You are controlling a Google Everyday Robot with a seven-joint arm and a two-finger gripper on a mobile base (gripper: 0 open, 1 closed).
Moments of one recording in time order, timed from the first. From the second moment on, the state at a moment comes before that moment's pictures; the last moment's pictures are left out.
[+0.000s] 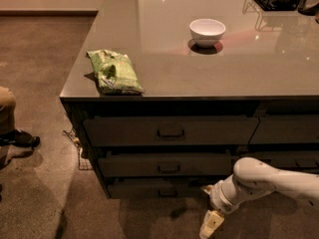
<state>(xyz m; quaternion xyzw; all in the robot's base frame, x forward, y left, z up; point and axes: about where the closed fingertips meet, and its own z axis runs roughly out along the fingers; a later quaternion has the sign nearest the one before) 0.413 -0.173 0.432 -0.58 0.77 0.23 0.13</state>
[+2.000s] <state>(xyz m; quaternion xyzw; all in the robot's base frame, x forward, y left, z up) 0.504 -0.175 0.256 -0.61 0.73 0.19 0.22</state>
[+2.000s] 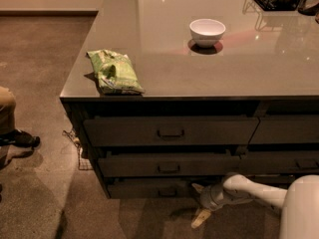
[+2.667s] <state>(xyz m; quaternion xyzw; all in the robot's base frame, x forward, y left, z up) 0.549 -0.161 0.222 -0.62 0.71 0.21 0.26</state>
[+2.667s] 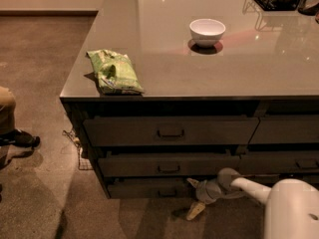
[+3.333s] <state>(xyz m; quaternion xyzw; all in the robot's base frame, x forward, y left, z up) 0.579 -0.155 0.198 -0.61 0.71 0.23 0.27</state>
